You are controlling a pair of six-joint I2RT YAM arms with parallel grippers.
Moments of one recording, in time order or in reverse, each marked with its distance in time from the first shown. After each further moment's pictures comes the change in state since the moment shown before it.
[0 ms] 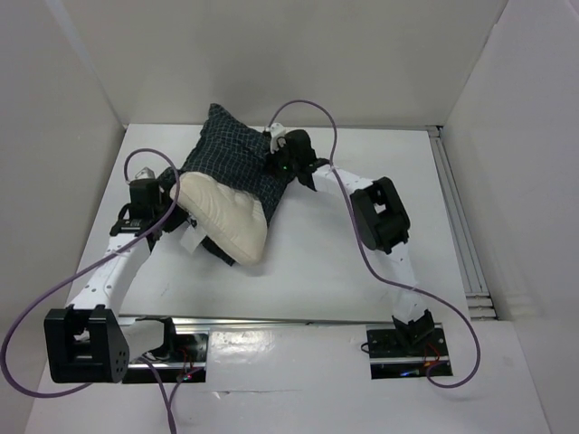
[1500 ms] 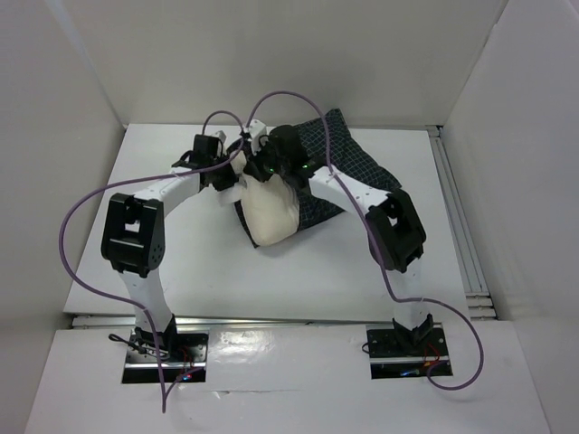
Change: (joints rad) left arm -0.228 0.764 0.586 0.088 0.193 0.157; right arm 0.133 -0.324 -0.188 -0.064 -0.038 -0.076
